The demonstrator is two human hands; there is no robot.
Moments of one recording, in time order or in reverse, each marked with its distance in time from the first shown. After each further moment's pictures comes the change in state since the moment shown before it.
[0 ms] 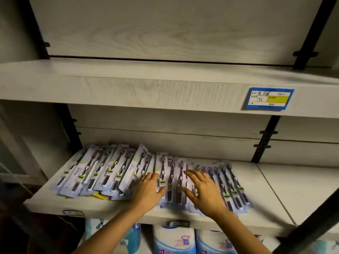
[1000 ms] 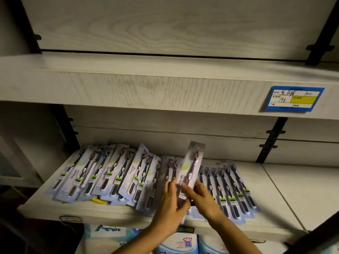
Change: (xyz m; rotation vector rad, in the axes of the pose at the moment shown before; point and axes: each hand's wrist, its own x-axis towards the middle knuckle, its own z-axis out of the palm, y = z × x) left_hand -0.025 0.045 0.019 -0.653 -0.002 0.077; right_hand 0.007 -0.026 0.005 1.211 -0.072 0.307
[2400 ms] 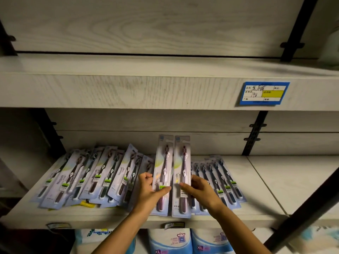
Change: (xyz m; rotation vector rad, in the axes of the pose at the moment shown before) left_hand 0.030 -0.029 -0.010 -0.634 0.132 -0.247; right_hand -0.002 0.006 -0.034 -0.038 0.016 0.030
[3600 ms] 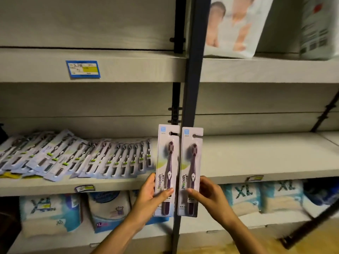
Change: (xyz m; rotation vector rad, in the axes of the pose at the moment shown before) left_hand -0.214 0.032 0.296 -0.080 -0.327 0.006; right_hand -0.249 0.054 -0.278 -0.063 0.131 -0.216
